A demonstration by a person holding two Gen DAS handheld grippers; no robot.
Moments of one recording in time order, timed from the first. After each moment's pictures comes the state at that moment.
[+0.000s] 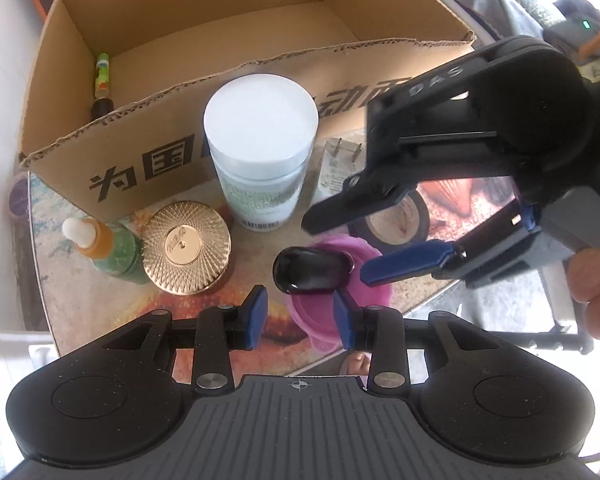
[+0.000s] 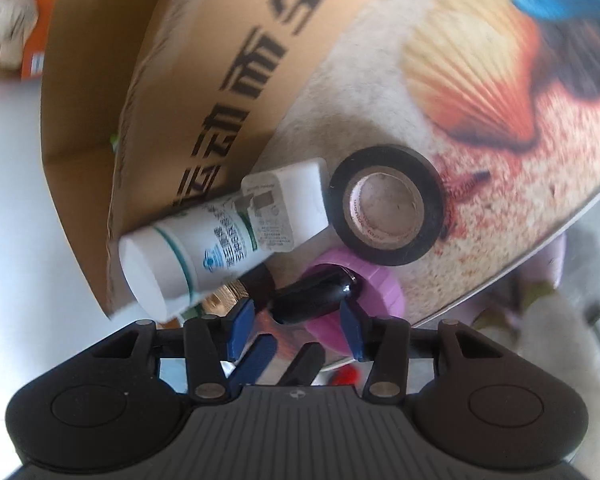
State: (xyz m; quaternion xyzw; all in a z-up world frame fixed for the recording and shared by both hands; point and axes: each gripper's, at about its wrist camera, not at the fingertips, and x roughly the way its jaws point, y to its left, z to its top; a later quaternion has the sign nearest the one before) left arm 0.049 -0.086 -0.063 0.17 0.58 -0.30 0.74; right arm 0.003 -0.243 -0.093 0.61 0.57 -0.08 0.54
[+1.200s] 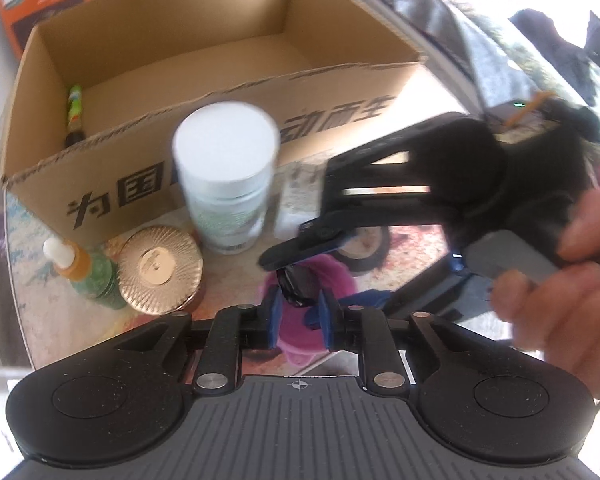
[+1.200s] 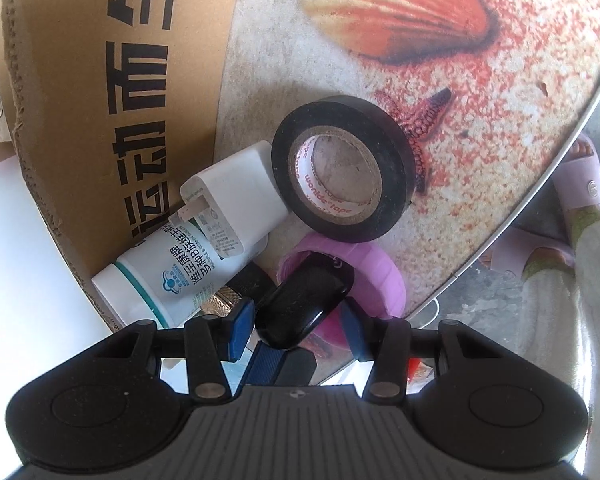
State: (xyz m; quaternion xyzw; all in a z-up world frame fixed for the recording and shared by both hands) left arm 0.033 -0.078 -0.049 0.15 0.53 -0.37 0.75; right arm -0.029 -0.237 -0.145 0.70 0.54 -0.08 0.47
